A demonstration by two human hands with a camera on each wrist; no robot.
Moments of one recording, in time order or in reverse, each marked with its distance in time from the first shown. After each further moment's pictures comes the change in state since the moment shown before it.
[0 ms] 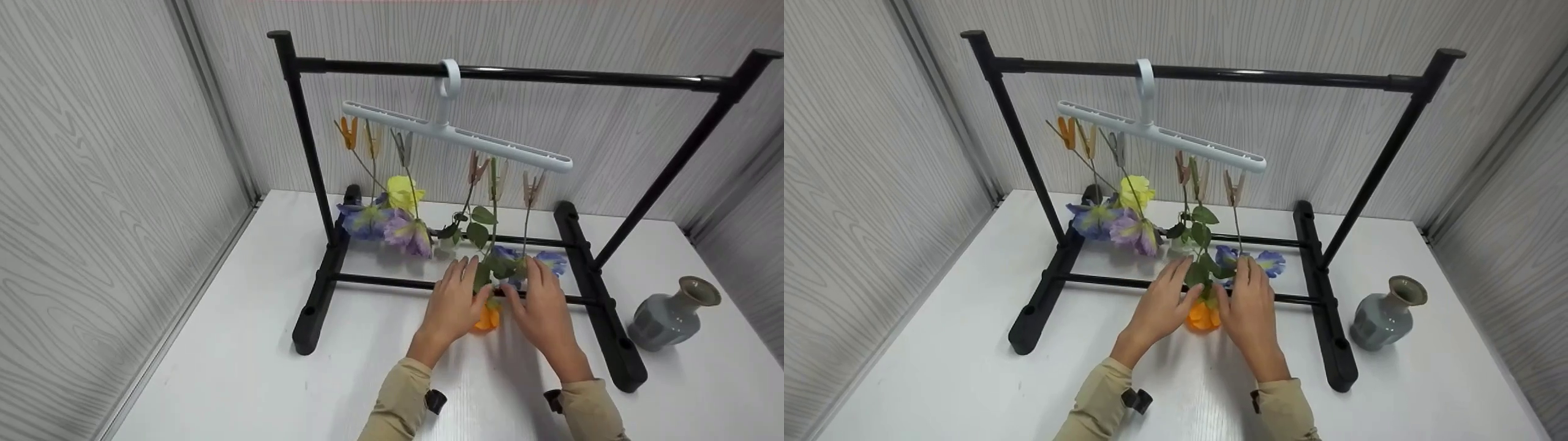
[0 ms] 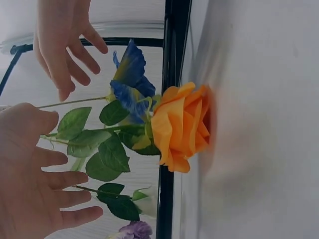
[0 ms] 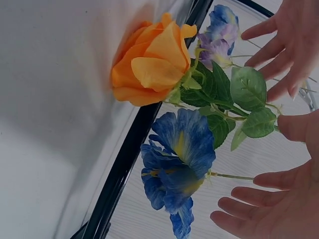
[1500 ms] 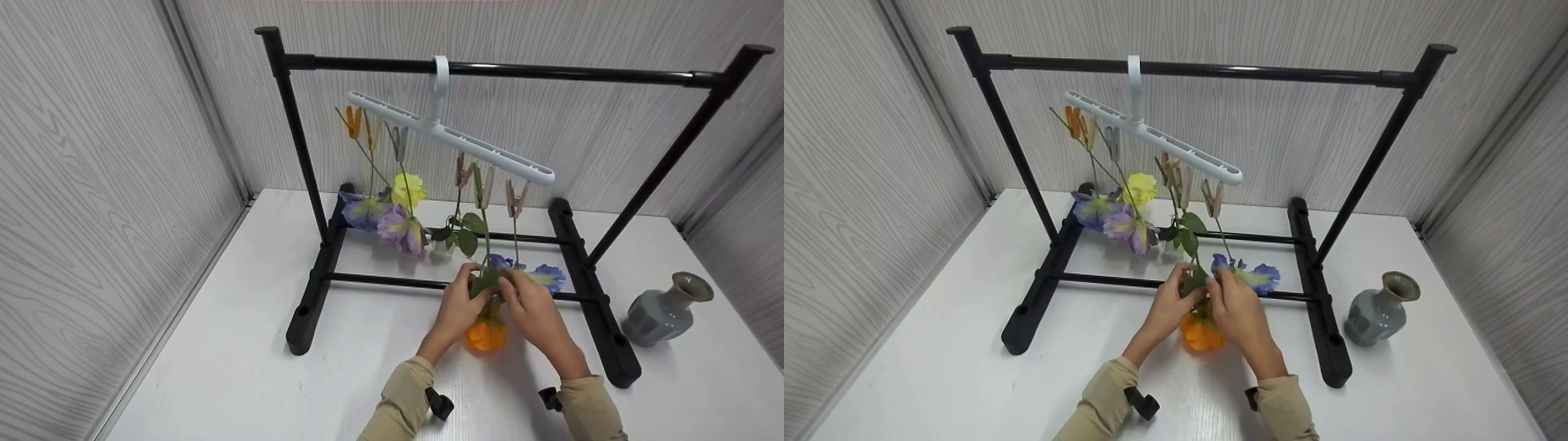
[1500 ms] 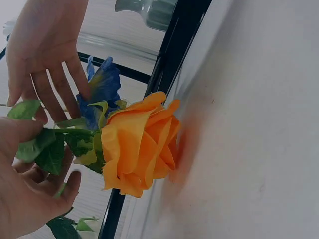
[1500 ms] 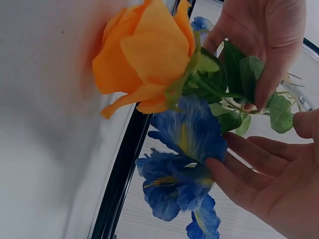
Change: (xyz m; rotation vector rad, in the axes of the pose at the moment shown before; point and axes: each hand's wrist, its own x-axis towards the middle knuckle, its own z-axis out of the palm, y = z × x) left_hand 0.007 0.004 0.032 -0.645 0.039 -0.179; right_hand 0.001 0.000 -0.005 0.227 -0.179 0.051
